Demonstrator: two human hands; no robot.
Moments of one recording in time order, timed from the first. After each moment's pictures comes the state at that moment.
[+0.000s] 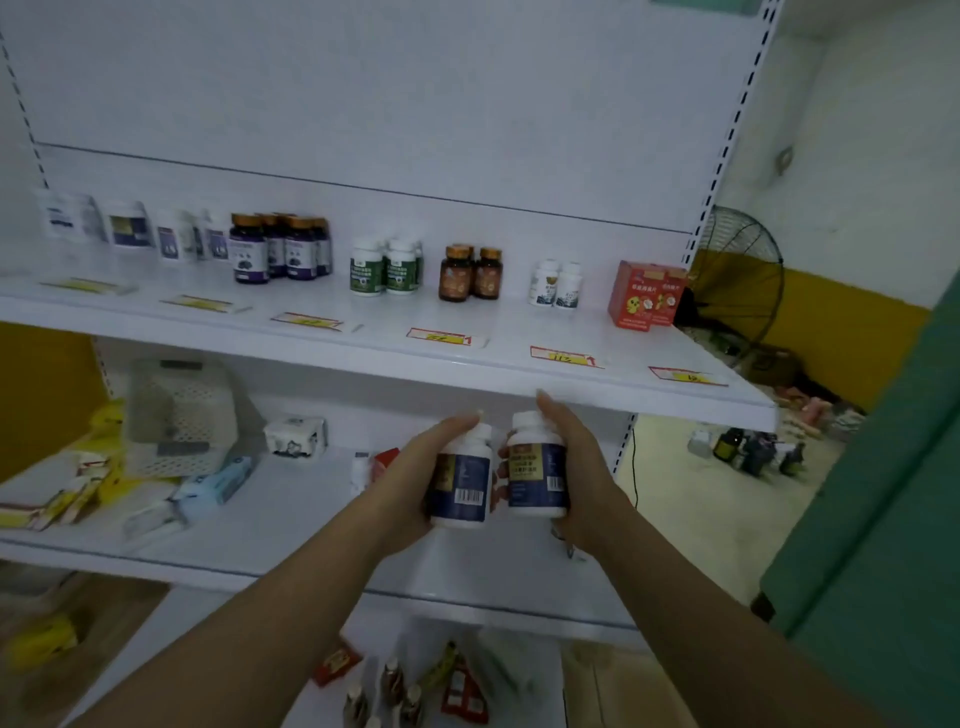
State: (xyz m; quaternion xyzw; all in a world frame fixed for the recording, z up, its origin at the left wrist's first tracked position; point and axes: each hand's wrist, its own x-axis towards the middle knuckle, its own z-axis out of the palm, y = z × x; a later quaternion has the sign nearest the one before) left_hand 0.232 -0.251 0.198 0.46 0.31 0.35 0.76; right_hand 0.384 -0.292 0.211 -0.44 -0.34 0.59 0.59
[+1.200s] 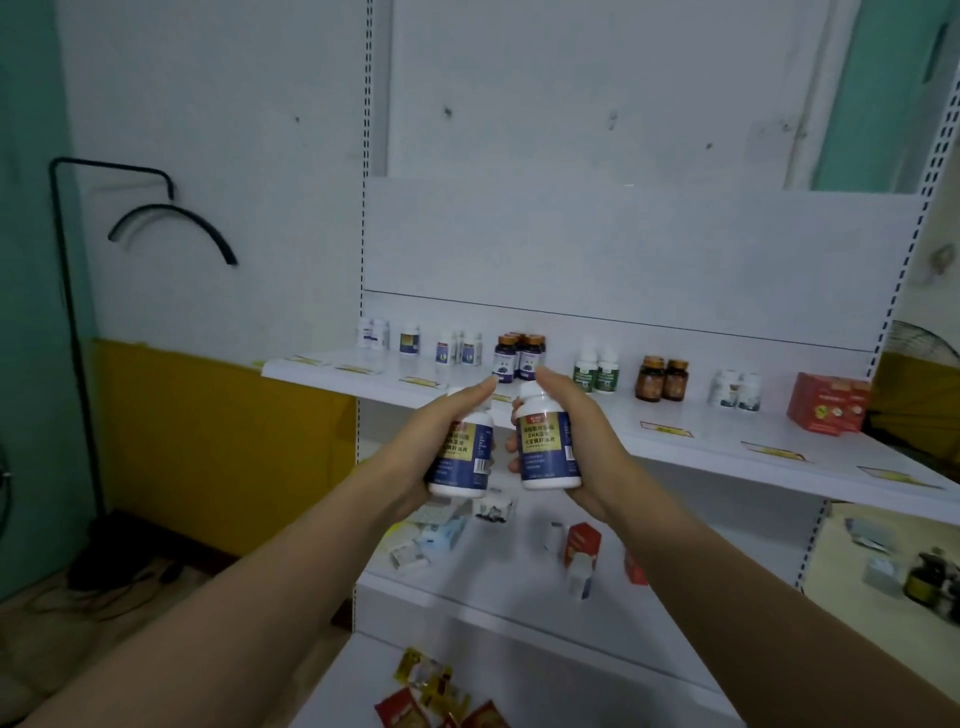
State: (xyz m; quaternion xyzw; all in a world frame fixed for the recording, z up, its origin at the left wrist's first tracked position) left_hand -0.093 -0.356 0.328 0.55 0.33 0.46 0.61; right_hand 0.065 -0.357 0.334 -0.35 -0.53 0.55 0.55
